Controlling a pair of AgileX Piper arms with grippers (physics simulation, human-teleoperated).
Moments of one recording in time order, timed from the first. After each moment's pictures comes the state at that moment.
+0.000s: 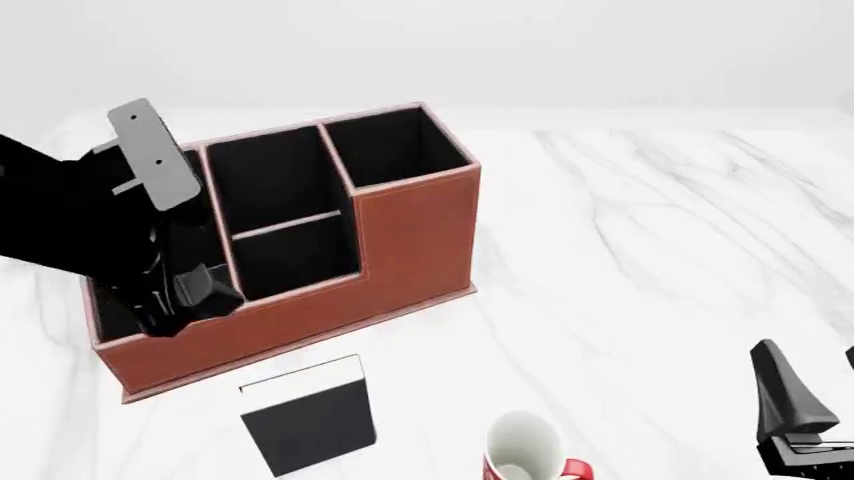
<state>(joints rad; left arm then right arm) -0.46 1.10 -1.13 1.11 0.53 0.00 0.01 -0.01 0.00 0.00</state>
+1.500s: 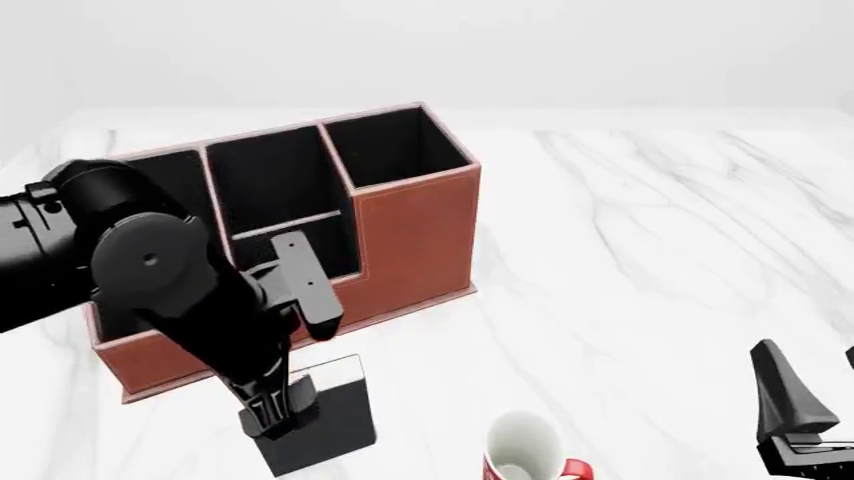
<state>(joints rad) -0.73 1.31 -1.01 1.11 0.34 0.00 0.01 -0.01 0.00 0.00</state>
